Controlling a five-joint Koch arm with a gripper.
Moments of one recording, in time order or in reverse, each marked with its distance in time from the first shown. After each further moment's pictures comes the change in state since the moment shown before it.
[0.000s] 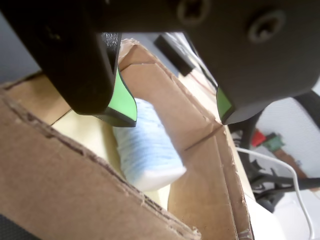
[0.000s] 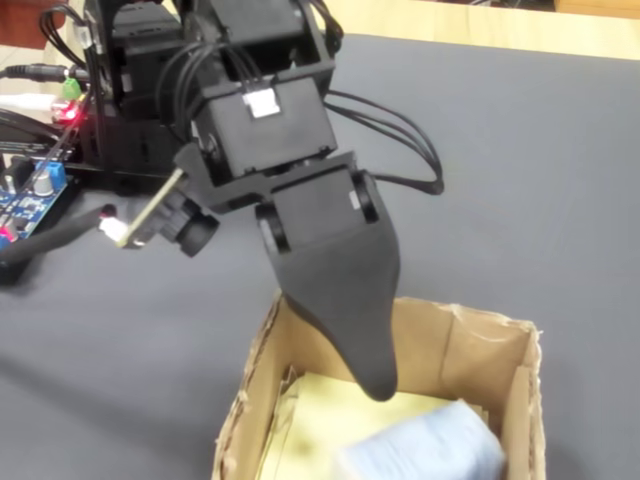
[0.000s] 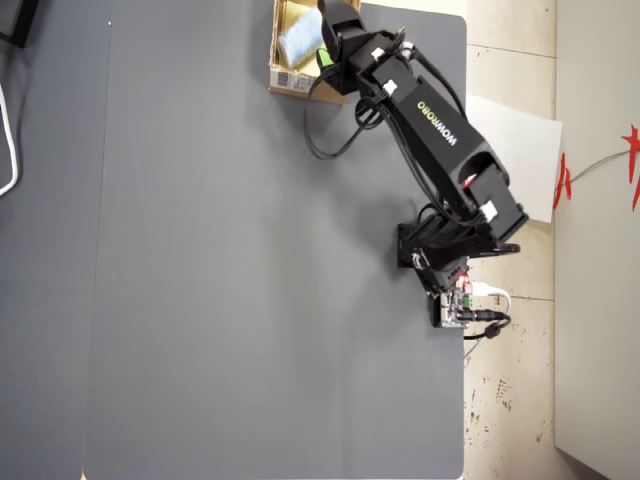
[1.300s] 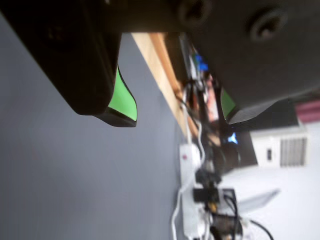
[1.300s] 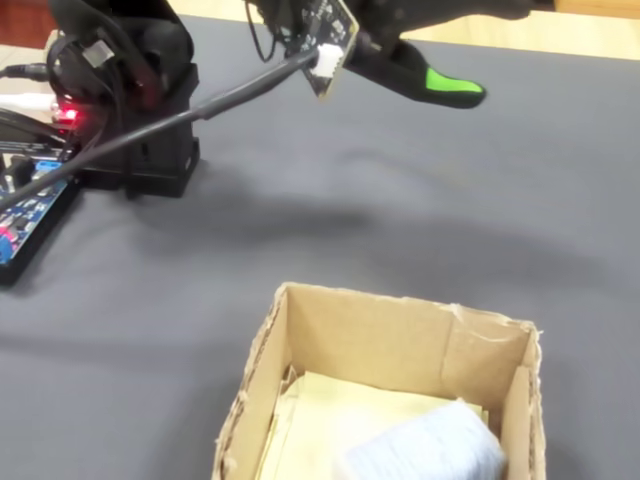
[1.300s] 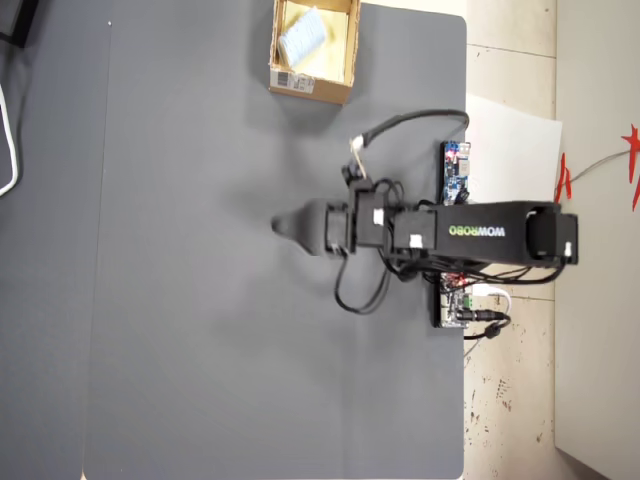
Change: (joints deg) arm -54.3 36.7 40.9 -27.4 22.2
